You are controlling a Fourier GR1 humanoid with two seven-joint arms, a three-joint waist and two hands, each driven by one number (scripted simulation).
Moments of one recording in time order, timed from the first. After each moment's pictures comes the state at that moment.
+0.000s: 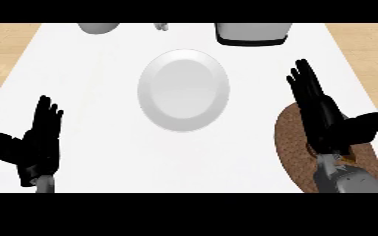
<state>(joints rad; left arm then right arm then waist) 0.05 0.24 0.02 -1.56 0.20 0.41 0.10 -0.14 -0.27 0.16 -1.68 -0.24 -0.26 0.14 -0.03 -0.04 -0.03</state>
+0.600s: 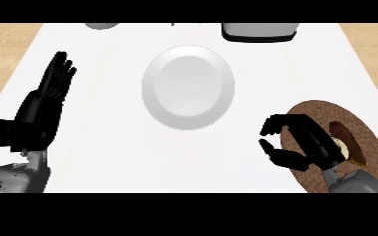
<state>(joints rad) -0.14 0.38 -0.08 -1.66 0.16 0.20 0.07 -0.16 -0.59 0.48 -1.54 0.29 -0.09 -0.01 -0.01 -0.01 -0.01</state>
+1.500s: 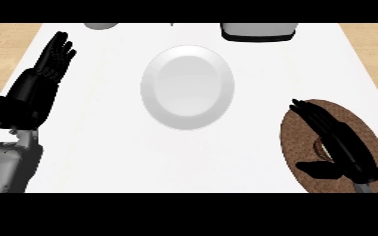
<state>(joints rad) -0.27 0.42 -0.03 -1.59 0.18 0.07 0.09 -0.02 -0.66 0.36 -1.49 0.49 -0.31 -0.24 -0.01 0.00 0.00</state>
